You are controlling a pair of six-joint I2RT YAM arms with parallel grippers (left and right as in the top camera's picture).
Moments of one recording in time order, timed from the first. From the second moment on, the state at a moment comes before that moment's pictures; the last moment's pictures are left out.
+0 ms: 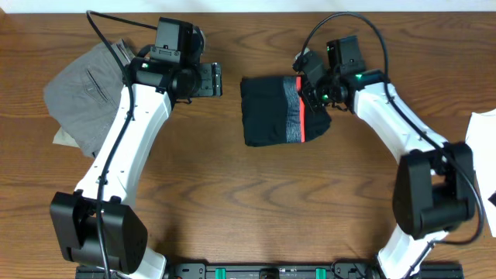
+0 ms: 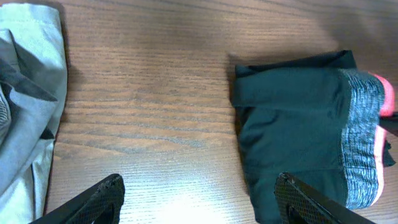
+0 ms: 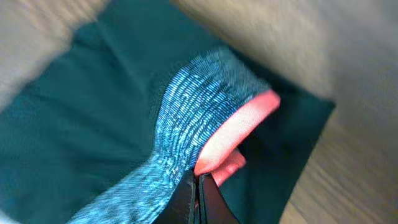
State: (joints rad) left arm -0.21 1.71 1.53 -0.85 0.12 -0.22; right arm 0.25 1.93 1.39 -0.52 -0.31 -0.34
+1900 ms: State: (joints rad) left arm -0.27 2.03 1.38 -0.52 0.54 -0.38; right arm 0.24 2.11 1.40 -0.48 -0.43 -0.03
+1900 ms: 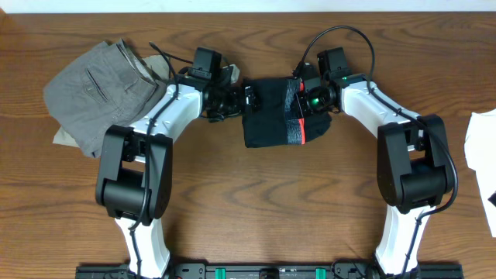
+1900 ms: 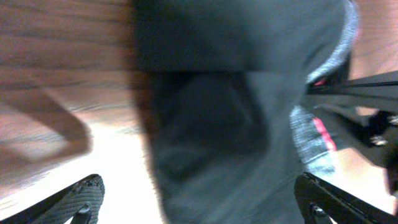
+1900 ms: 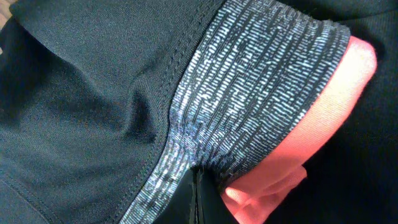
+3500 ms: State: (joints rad) left arm -0.31 2.02 1.36 -0.42 0.75 -0.37; right arm 0.14 1.89 1.40 -0.62 -0.35 -0.03
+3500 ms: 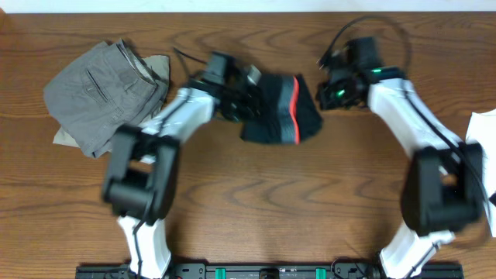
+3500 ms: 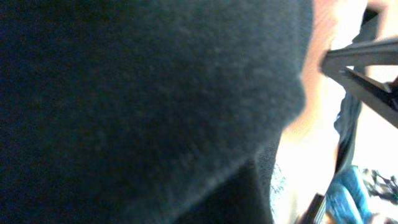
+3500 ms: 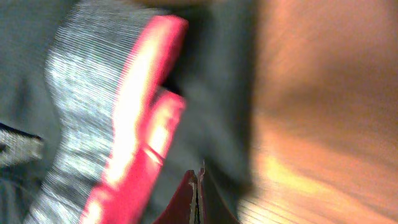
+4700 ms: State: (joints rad) left arm 0.58 1.70 1.37 -0.85 0.31 -0.08; right arm 0.14 1.62 1.41 -0.58 -0.34 -0.03
